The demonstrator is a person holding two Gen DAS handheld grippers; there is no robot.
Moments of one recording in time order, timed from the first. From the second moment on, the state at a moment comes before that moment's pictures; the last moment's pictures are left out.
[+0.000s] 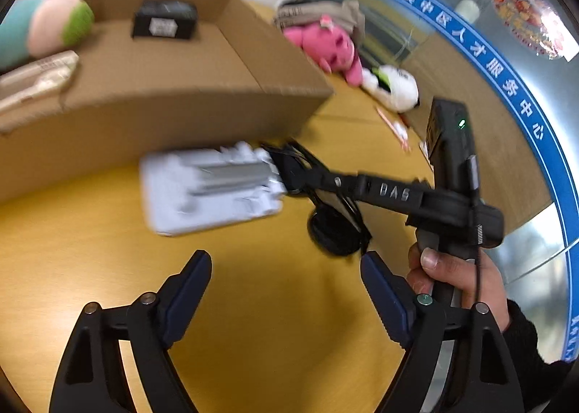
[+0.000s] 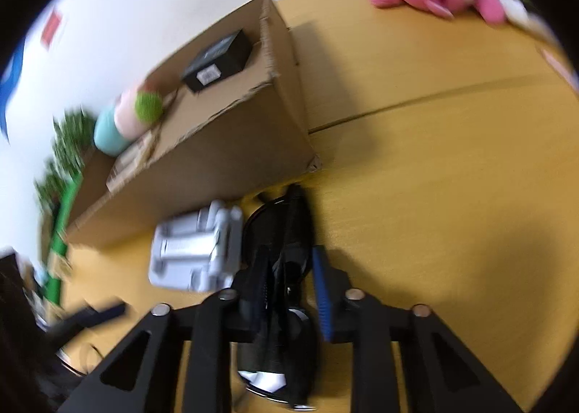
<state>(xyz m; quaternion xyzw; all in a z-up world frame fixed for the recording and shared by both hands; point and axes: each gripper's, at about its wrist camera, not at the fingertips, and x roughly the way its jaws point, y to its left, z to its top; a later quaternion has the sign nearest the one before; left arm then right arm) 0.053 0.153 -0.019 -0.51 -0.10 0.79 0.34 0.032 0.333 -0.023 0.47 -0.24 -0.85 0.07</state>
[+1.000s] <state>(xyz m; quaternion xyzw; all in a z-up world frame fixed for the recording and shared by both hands) 0.036 0.111 0.024 -0.46 -0.23 0.76 0.39 0.067 0.271 0.087 0.36 -0.21 -0.89 0.18</state>
